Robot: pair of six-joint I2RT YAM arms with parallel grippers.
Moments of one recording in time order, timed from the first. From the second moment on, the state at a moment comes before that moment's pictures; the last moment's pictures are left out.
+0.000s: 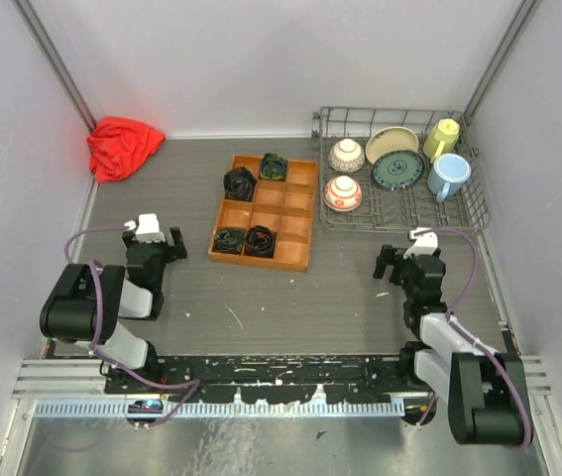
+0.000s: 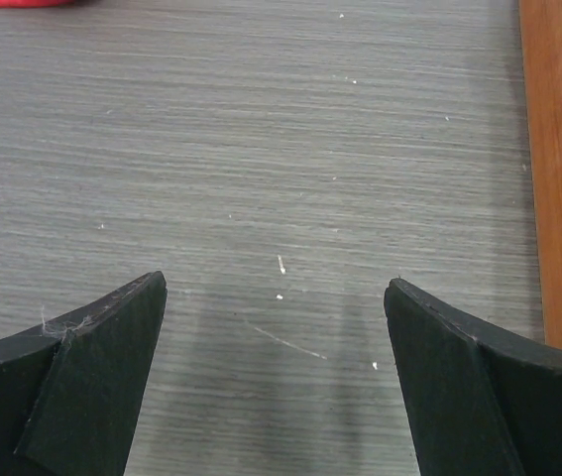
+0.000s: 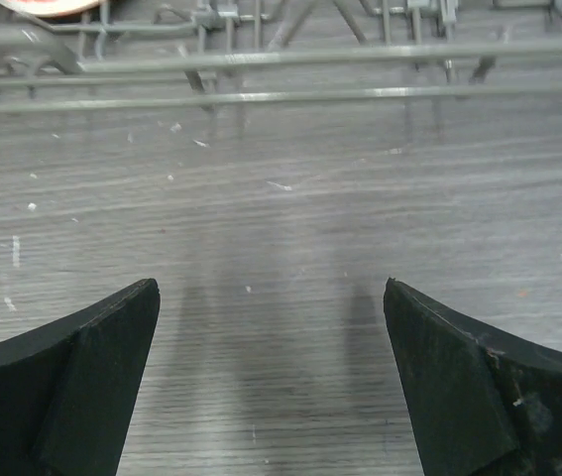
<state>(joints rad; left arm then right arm) -0.06 1.57 0.17 1.20 -0.15 -0.06 -0.03 0.94 0.16 0.37 -0.03 0.08</state>
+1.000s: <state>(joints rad) -0.06 1.56 0.34 0.91 -0.14 -0.05 0.00 1.55 0.21 1.10 0.05 0.04</state>
